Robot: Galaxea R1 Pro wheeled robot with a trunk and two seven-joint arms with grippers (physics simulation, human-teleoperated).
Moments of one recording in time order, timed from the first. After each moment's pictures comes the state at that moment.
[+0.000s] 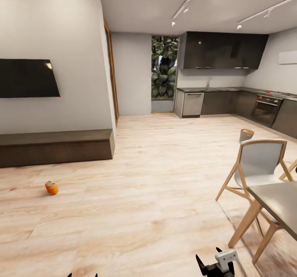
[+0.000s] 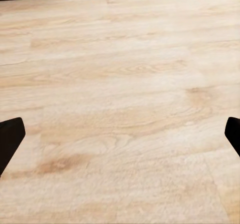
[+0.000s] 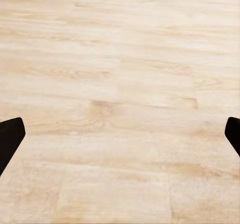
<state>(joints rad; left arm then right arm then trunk) 0.18 0.02 0.00 -1.05 0.00 -0.27 0.01 0.01 -0.06 -0.13 -0.98 0.12 -0.22 0.30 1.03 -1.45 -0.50</state>
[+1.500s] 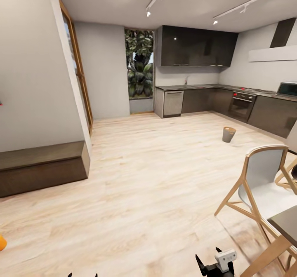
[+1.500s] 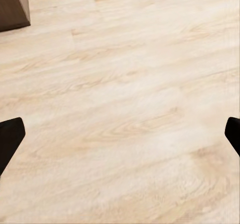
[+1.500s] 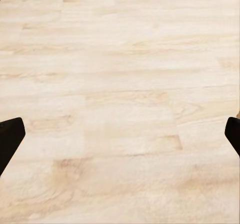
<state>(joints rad) 0.18 0.02 0.00 -1.05 0.00 -0.27 0.01 0.01 -0.06 -0.12 -0.97 0.12 -0.22 0.30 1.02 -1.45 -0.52</state>
